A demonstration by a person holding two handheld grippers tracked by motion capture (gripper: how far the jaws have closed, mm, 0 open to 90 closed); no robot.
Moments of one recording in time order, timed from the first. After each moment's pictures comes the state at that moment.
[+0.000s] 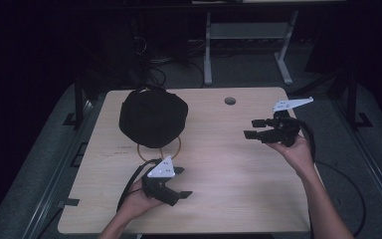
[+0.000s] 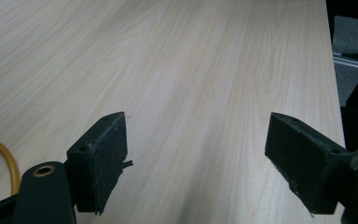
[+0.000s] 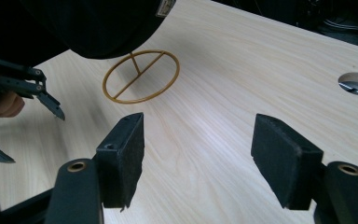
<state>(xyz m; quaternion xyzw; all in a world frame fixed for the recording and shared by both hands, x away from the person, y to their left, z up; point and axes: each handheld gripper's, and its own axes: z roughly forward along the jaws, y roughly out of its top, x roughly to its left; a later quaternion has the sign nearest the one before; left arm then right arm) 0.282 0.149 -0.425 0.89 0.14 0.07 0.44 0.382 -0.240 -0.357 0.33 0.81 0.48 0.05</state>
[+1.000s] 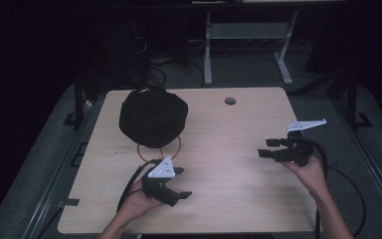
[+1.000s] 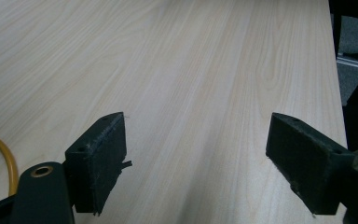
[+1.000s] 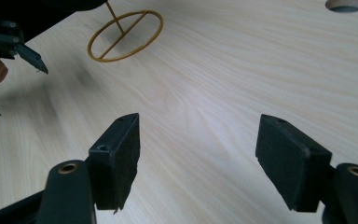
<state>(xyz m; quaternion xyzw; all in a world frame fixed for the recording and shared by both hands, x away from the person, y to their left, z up) 0.281 0.148 -0.427 0.89 0.15 0.07 0.43 0.352 -0.283 -0.407 0.38 0.80 0.46 0.03</state>
